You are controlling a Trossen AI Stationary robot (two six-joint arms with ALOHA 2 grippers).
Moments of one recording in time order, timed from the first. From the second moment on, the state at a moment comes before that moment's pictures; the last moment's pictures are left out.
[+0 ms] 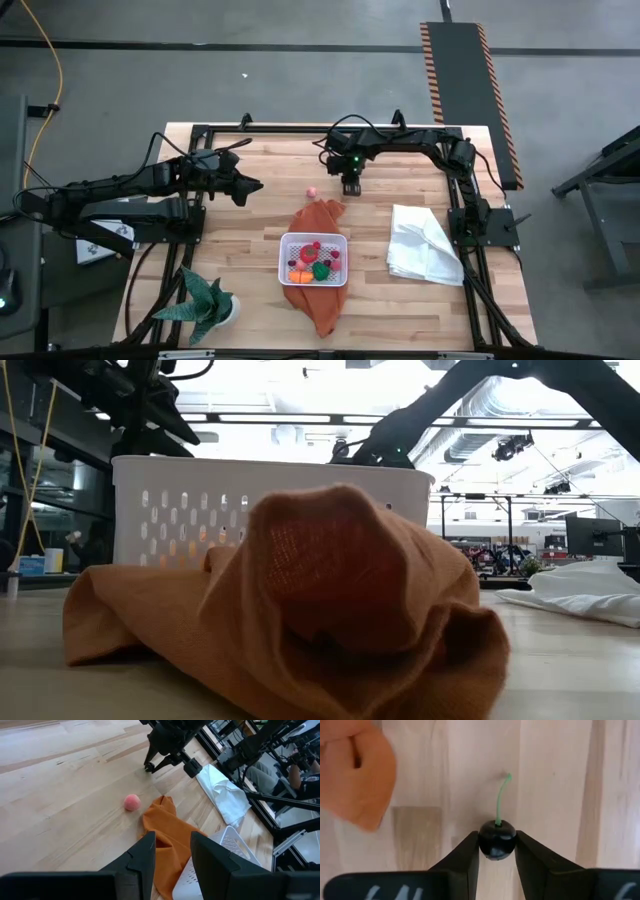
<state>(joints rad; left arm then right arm) 0.39 0.69 0.59 -0.45 0.03 -0.70 -0.44 2.10 1.51 -0.80 -0.13 -0.44</state>
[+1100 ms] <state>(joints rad) 0.39 0.69 0.59 -0.45 0.03 -0.69 -0.44 2.10 2.06 -1.21 -0.13 -0.36</state>
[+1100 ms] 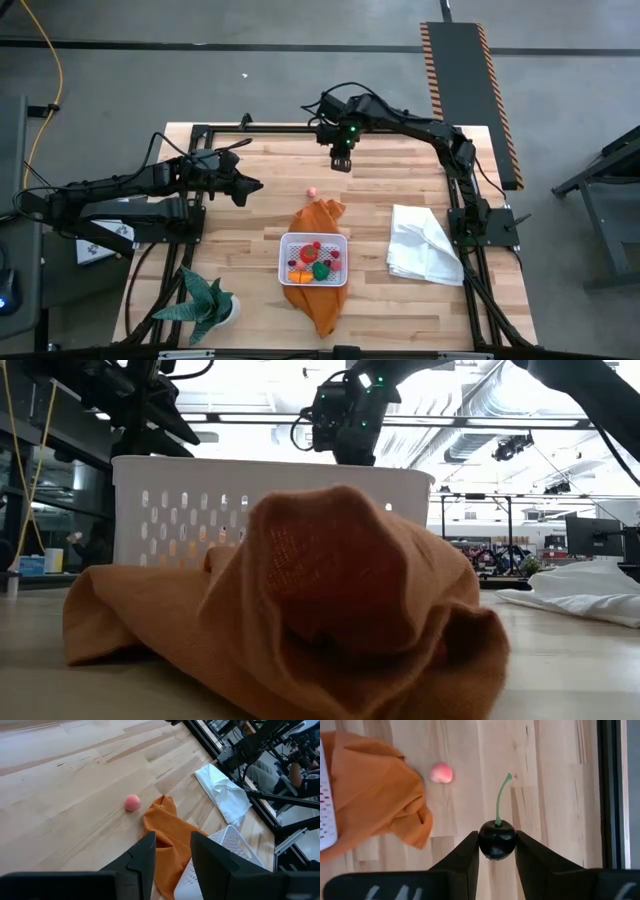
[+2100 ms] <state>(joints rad) 0.39 0.69 0.59 -0.45 0.03 -0.74 -0.42 1.98 2.32 -1.35 -0.28 -0.34</state>
